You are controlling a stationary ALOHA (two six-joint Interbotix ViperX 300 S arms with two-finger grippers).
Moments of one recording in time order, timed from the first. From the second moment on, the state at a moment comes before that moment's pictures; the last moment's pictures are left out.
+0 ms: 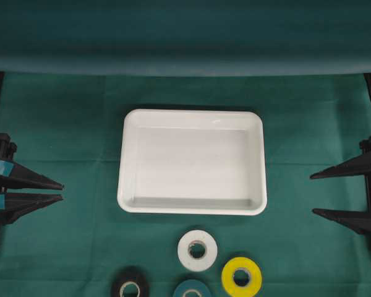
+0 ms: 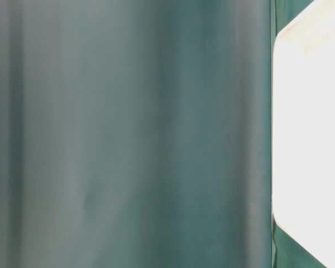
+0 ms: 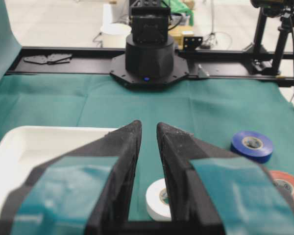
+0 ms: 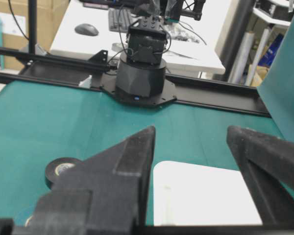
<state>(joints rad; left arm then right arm) 0.00 -0.97 1.18 0.00 -0.29 0.00 0.00 -0.96 1.17 0.00 -0.29 0.00</state>
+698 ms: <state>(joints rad) 0.01 -1.20 1.34 -0.03 -0.13 -0.04 0.00 -1.02 1.22 -0.01 -0.24 0.00</state>
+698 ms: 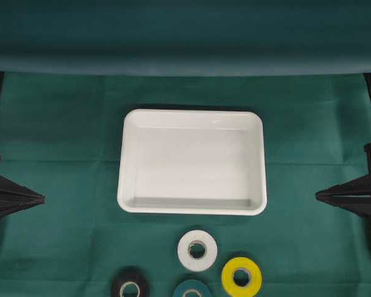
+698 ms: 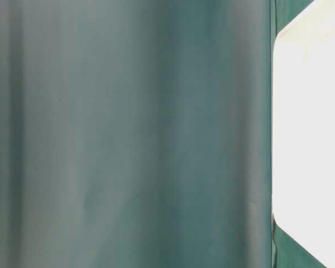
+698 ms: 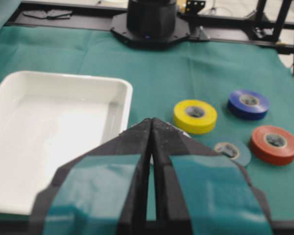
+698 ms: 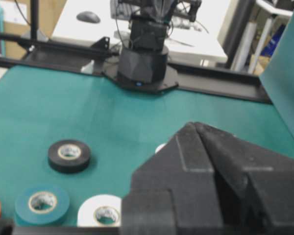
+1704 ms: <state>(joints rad) 0.01 -1.22 1.46 -0.03 -0.03 -0.04 0.02 -1.02 1.28 -0.02 -0.06 0.00</state>
